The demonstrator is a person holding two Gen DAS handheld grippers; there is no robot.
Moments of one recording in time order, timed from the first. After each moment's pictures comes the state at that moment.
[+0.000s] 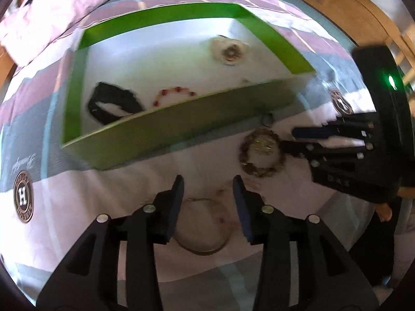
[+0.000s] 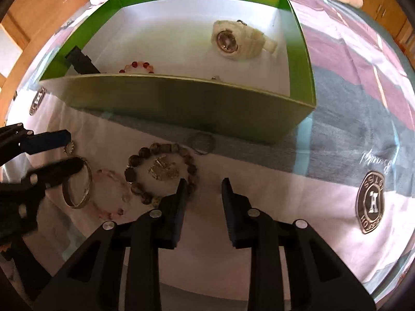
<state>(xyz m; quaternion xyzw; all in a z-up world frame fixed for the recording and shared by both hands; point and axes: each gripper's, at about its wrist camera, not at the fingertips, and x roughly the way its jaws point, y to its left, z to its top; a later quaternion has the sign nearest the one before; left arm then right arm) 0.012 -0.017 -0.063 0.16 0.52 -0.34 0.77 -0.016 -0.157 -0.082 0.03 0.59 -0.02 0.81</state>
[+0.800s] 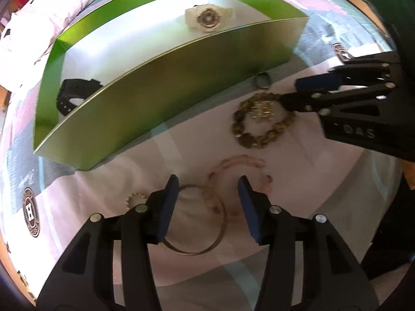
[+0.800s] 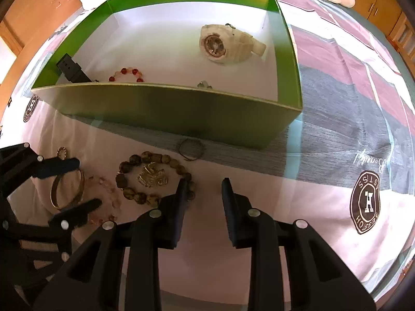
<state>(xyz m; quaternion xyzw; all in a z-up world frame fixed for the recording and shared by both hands) 0.000 -0.039 -0.093 0.25 0.53 -0.32 0.75 -0.007 -0.156 -0.084 0.05 0.59 -0.02 0.81</state>
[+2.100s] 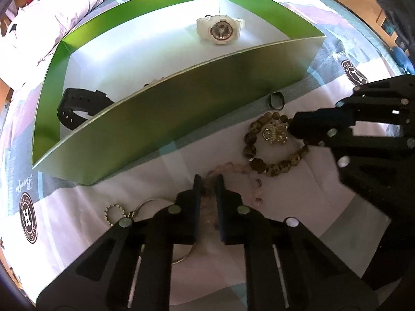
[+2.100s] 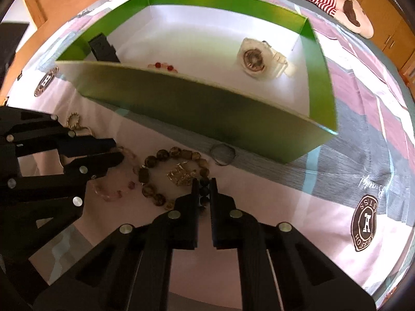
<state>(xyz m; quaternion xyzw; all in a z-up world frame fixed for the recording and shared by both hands) 0.005 -0.041 -0.092 0.23 0.51 -0.32 0.76 -0.026 -0.123 -0.076 0.00 0.56 0.01 0.83</state>
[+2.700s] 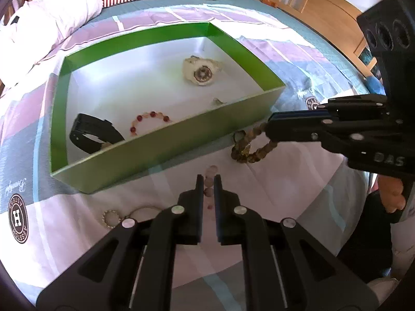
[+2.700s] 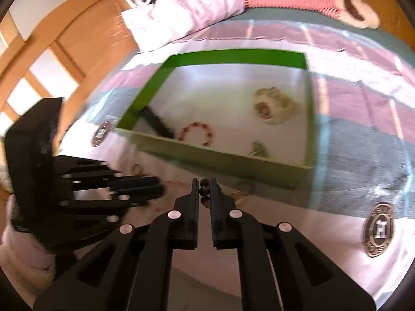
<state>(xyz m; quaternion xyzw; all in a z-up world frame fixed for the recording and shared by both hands) 0.008 -0.028 -0.045 0.14 0.49 -0.39 0.77 -0.036 -0.152 -0.013 0.13 0.49 0.13 0.85</state>
